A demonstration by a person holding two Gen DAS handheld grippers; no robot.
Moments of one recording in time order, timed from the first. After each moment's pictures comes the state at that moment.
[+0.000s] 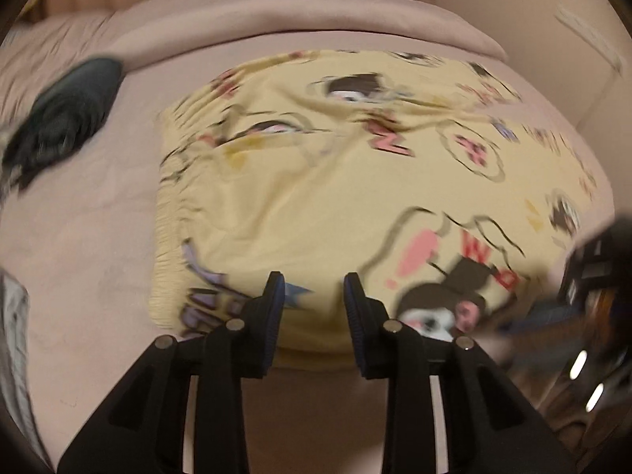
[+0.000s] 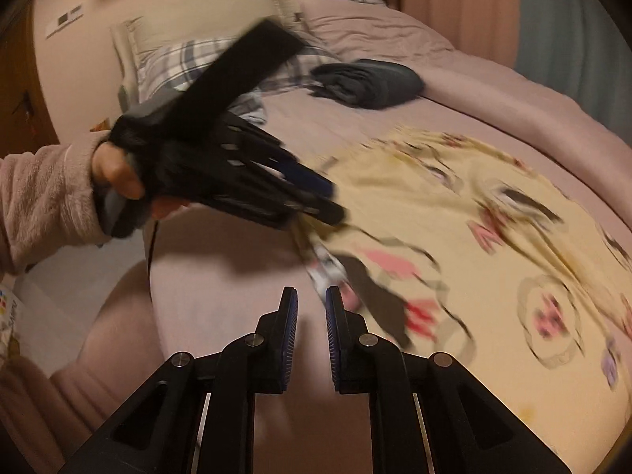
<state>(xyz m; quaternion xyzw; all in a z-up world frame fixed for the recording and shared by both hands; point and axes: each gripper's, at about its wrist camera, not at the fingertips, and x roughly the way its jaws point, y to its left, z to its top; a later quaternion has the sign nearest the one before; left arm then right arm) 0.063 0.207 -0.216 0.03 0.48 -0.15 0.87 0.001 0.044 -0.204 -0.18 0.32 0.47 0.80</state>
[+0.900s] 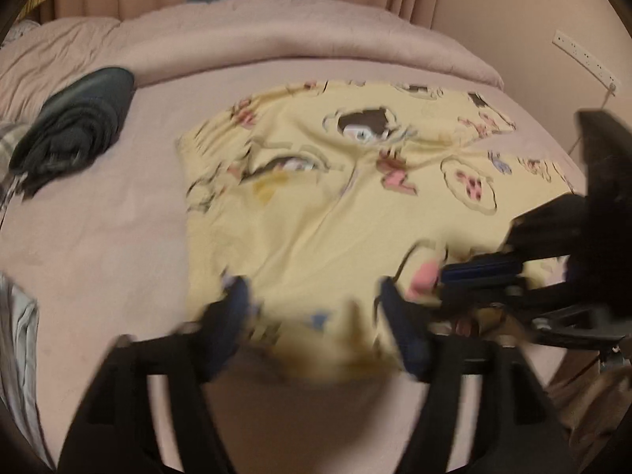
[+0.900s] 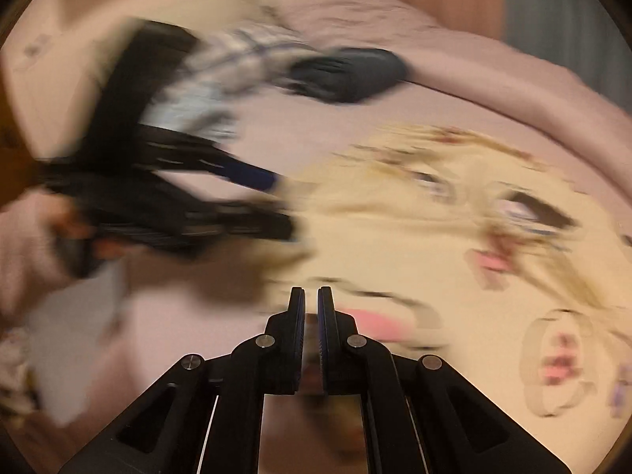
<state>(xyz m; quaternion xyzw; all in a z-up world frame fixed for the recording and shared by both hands) 0.067 0.219 -0.192 0.02 0.44 -0.17 0.88 0.068 0.053 -0.201 -0.16 0.38 0.42 0.81</state>
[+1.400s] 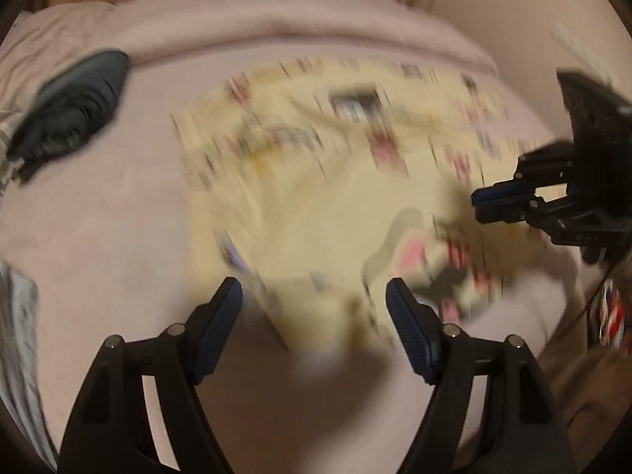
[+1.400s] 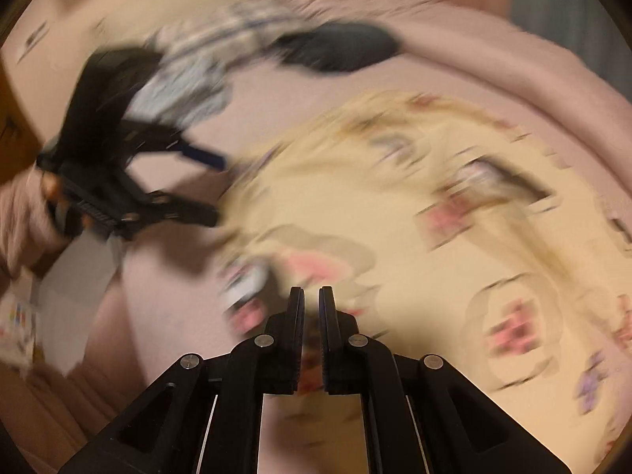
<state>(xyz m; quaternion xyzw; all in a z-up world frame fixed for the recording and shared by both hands) 0.063 0.232 -0.183 0.01 0.46 -0.18 0.87 0.098 0.000 -0.172 -0.16 0.41 0.44 0.78</state>
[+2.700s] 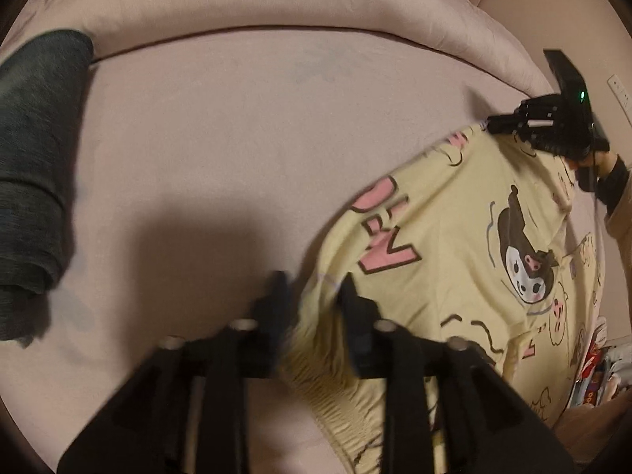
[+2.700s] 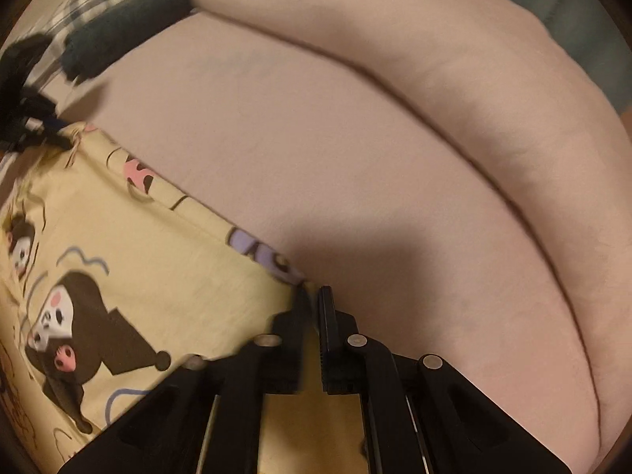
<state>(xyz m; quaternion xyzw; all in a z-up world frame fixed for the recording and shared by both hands) 0.314 0.291 -0.221 -0.02 0.56 -0.19 0.81 0.428 -0.021 -0.193 -0.28 0.48 0.33 0.77</state>
